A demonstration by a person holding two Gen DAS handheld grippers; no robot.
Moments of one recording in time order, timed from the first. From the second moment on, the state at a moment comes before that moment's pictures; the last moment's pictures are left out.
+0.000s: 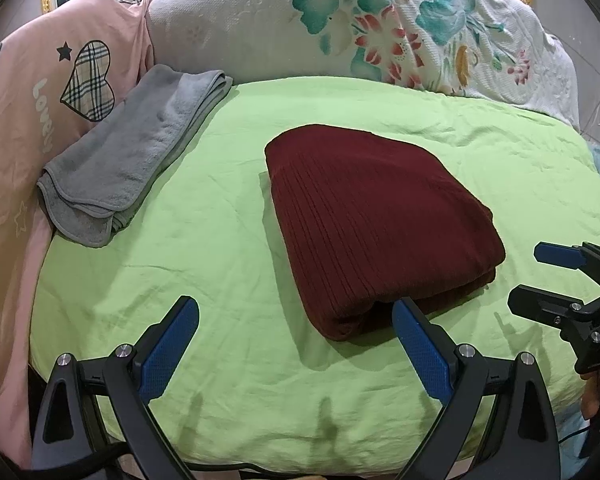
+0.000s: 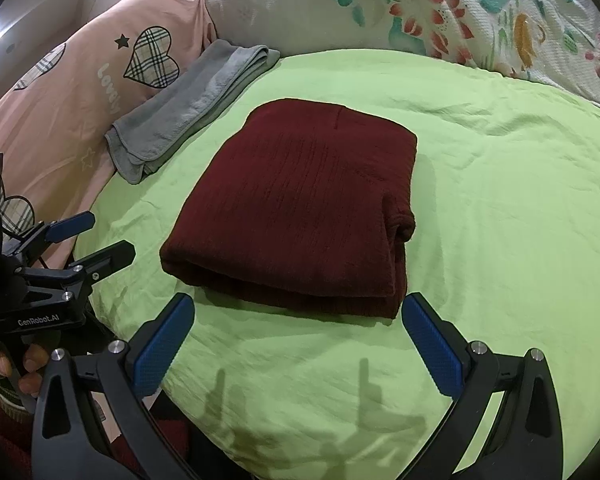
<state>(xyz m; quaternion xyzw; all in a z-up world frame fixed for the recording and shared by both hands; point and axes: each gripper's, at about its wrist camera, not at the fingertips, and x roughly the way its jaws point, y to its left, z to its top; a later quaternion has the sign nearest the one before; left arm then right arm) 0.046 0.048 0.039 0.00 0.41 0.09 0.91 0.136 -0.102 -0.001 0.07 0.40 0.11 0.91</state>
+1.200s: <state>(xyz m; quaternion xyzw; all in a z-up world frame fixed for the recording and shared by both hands) 0.045 0.048 0.044 -0.01 0.41 0.10 0.91 0.139 -0.097 -0.001 0.07 0.41 0.11 0.90</state>
